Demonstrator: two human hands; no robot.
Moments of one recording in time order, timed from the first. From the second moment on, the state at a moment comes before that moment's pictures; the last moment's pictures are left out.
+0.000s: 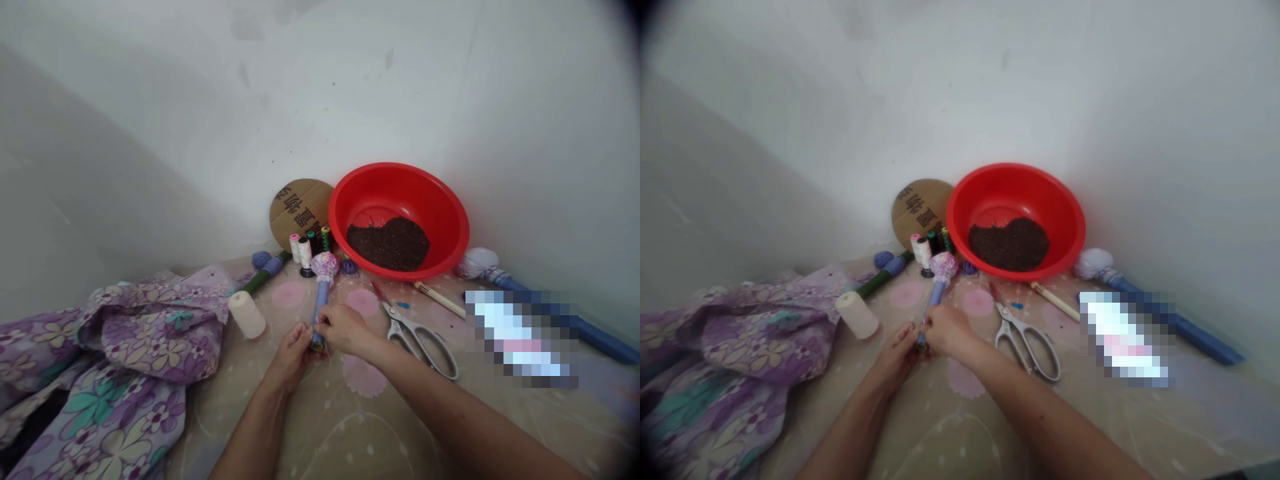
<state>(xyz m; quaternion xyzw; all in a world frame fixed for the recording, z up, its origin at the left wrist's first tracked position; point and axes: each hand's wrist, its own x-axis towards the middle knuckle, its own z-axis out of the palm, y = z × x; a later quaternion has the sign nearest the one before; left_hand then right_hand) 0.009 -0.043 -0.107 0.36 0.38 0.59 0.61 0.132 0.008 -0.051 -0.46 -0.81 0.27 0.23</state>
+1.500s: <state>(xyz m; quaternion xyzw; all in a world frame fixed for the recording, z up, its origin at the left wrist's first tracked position) 0.000 -0.044 -0.095 0.34 0.35 0.61 0.63 0.158 0.034 -0.069 -0.26 -0.86 0.37 0.24</state>
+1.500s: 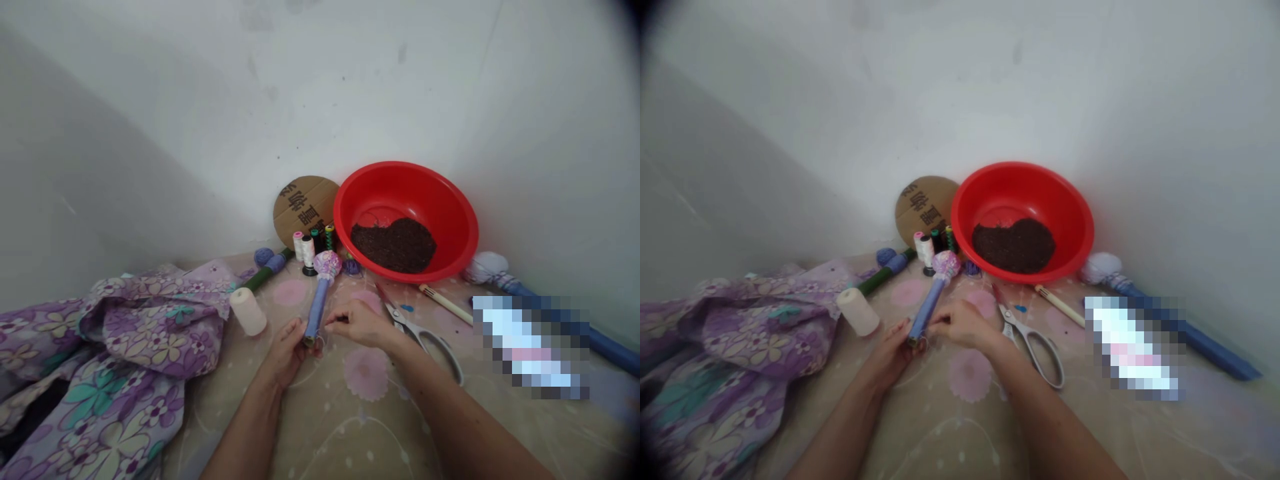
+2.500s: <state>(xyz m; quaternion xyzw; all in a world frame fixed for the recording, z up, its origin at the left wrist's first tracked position) 0.000 -0.045 -0.093 0.34 0.36 0.61 0.62 0.152 0.024 -0.072 -0.28 -0.85 0.35 0.29</state>
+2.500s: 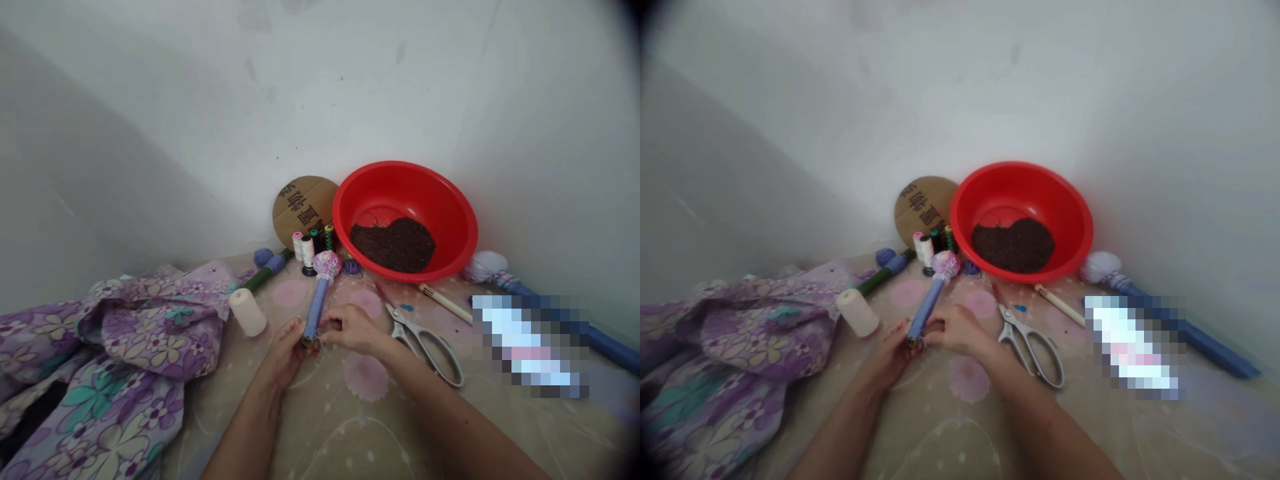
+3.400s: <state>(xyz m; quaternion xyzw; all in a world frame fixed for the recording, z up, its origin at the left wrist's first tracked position) 0.000 -0.045 -0.092 0.34 0.38 0.61 0.61 0.175 0.047 -0.064 -0.48 -0.55 0.29 0.62</state>
